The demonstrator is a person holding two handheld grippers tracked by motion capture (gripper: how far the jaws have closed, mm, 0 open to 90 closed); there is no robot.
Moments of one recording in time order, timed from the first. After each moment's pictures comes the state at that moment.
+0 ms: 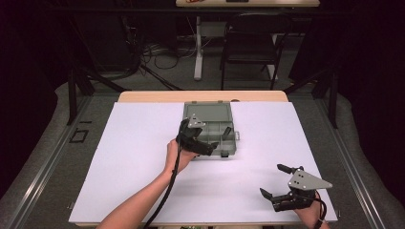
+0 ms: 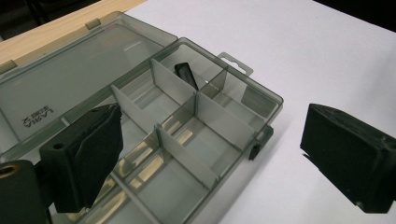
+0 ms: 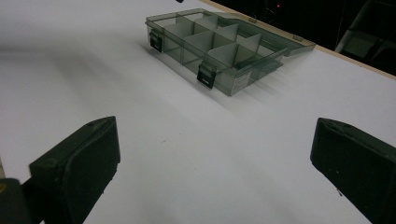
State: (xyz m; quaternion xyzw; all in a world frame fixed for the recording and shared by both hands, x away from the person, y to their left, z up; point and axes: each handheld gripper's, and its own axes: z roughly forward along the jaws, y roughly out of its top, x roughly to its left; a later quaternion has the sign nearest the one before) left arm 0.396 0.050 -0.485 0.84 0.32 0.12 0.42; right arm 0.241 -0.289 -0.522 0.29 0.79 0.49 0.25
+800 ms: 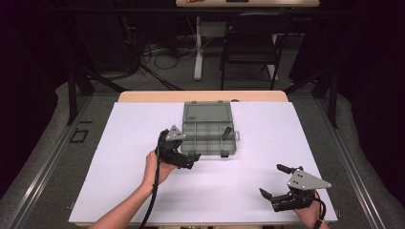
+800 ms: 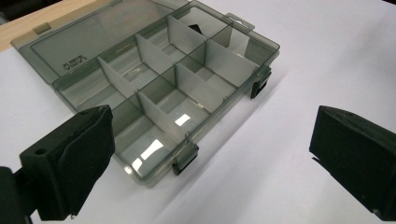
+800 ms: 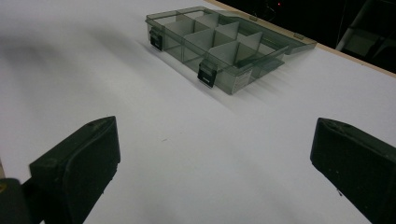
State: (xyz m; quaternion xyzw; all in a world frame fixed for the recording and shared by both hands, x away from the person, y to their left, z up) left arm 0.358 0.105 -0.485 0.84 0.32 0.13 0.41; right arm 0.241 -0.287 -0.523 0.29 0.79 0.49 0.24
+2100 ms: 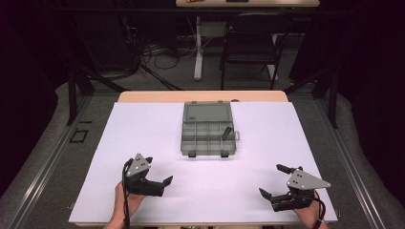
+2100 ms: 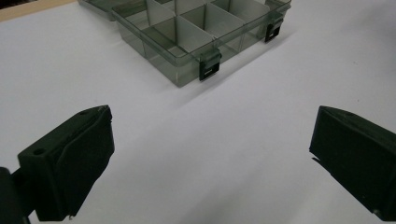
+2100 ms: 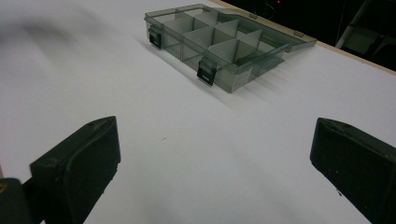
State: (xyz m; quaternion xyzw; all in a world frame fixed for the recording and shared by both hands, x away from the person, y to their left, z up) left arm 0.282 0.188 -0.521 0.81 0.35 0.17 0.44; right arm 0.242 -0.287 -0.523 0.29 0.79 0.48 0.24
